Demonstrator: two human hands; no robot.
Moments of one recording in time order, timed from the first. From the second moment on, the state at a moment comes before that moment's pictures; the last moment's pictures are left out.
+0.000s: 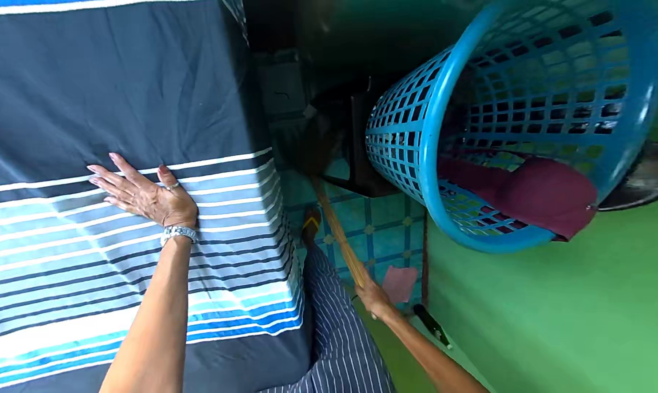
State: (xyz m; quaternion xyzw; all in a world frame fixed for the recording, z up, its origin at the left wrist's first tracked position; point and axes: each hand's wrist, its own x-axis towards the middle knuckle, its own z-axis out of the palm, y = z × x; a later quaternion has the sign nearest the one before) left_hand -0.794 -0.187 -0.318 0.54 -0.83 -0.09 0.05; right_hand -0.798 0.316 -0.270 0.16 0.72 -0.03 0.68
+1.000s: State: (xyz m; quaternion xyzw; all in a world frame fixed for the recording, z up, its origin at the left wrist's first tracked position) left_hand -0.801 -0.186 -0.312 0.53 -0.84 -0.08 0.08; right_hand -1.004 0.037 -0.369 -0.20 0.83 -0.03 0.52
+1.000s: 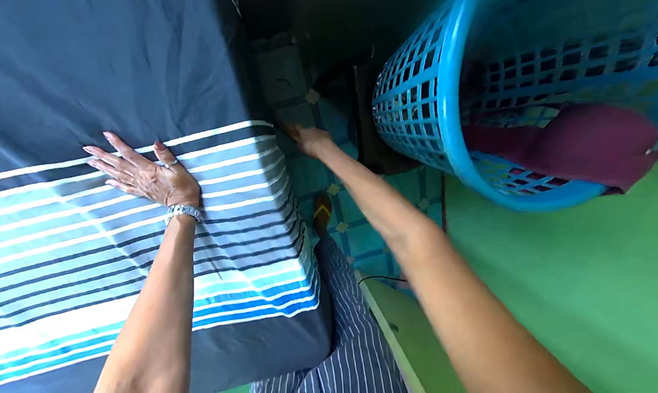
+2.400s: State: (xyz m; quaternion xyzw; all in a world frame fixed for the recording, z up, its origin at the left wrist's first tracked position) left_hand -0.768 -0.158 -0.249 0.35 -0.92 -0.18 -0.03; right_hand -0.533 0.532 -0.118 0.21 0.77 -0.04 0.60
